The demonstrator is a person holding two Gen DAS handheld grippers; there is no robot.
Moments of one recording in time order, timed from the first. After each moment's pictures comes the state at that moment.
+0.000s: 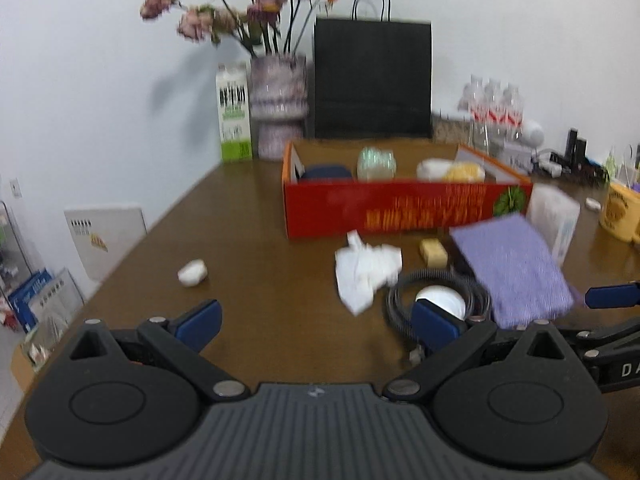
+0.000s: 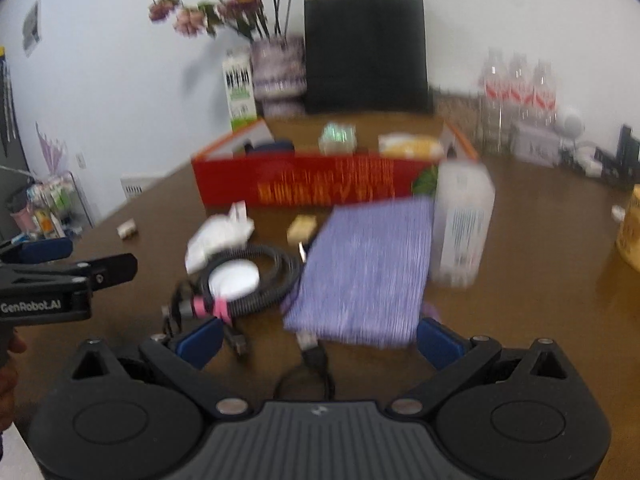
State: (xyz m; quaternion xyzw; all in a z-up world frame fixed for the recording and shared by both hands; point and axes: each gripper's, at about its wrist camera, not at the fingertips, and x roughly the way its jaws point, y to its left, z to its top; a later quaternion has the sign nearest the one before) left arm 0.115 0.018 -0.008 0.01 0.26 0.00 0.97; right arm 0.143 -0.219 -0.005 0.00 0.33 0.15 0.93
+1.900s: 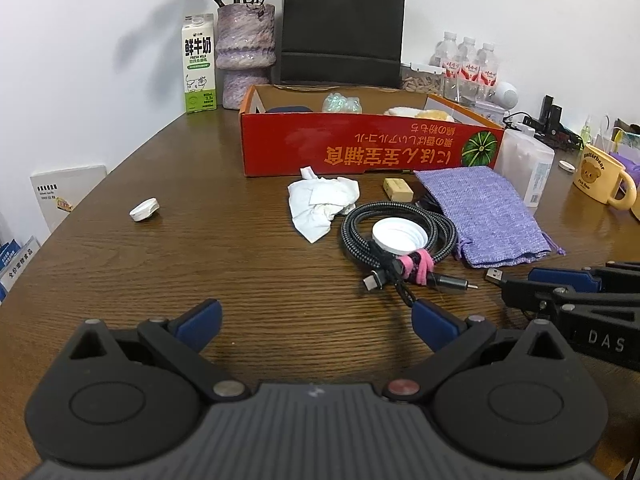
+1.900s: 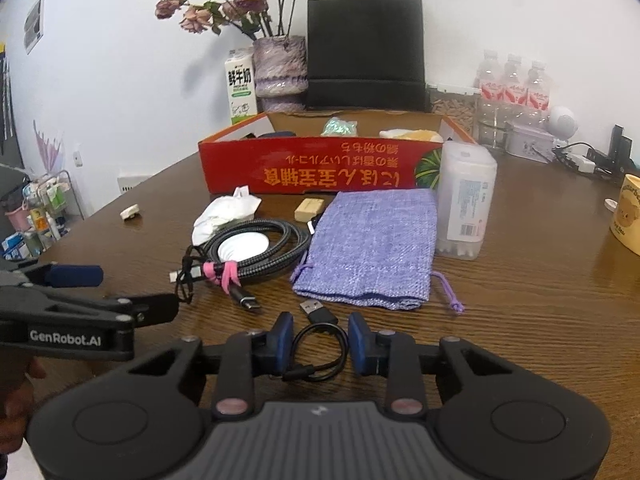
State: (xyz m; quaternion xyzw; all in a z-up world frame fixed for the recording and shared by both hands) left arm 0.113 0.006 -0.036 0.00 0.31 -0.05 0.95; right arm 0.119 -0.213 -0.020 0.00 0.30 0.14 0.94
